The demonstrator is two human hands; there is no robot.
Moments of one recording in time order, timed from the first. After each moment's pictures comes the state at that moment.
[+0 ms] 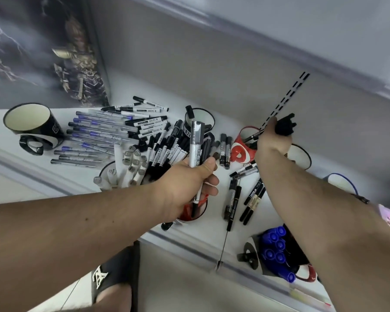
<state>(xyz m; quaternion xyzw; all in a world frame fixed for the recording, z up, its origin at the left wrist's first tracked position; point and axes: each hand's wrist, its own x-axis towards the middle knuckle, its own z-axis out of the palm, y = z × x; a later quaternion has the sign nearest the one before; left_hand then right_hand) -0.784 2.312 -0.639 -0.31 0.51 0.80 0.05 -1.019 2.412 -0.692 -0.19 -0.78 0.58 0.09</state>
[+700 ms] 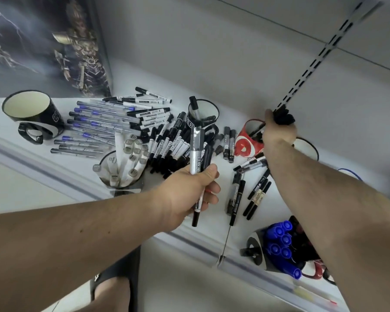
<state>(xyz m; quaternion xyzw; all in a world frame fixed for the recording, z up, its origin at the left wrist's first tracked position) -0.766 2.323 -0.662 -0.31 0.50 0.81 0.08 -1.034 2.420 -0.716 -0.12 -0.84 0.52 0.05</state>
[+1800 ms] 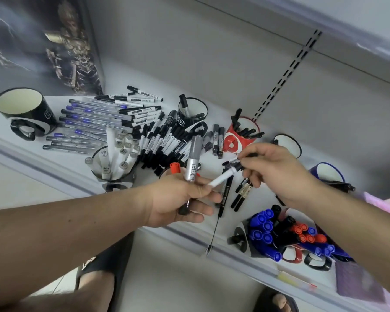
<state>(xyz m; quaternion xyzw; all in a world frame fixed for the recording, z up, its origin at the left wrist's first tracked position) -0.748 2.332 -0.656 -0.24 0.50 0.81 0.20 -0.878 2.490 -0.604 0.16 -0.83 0.45 -0.30</state>
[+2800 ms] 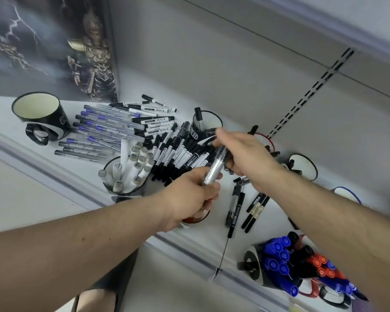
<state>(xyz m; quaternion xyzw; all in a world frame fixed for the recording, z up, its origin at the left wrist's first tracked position) -0.772 2.313 -0.672 -0.24 0.56 0.79 0.07 -0.899 2.395 -0.621 0.20 -0.84 0.42 -0.29</state>
